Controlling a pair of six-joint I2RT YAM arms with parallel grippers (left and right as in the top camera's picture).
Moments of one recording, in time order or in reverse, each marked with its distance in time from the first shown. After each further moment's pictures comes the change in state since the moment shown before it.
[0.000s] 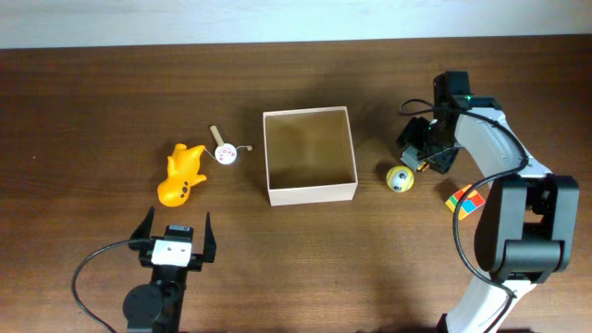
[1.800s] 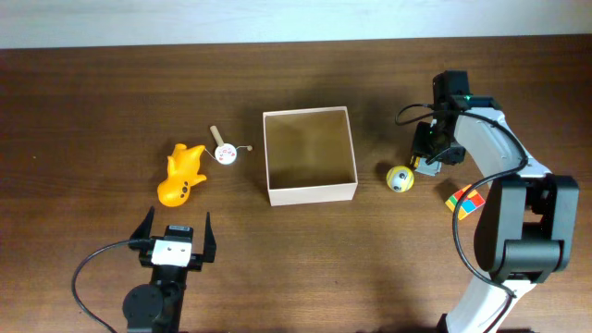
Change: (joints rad) left arm 0.000 0.000 0.000 0.000 0.000 0.000; right arm 0.002 0.002 0.000 0.008 0.190 -0.319
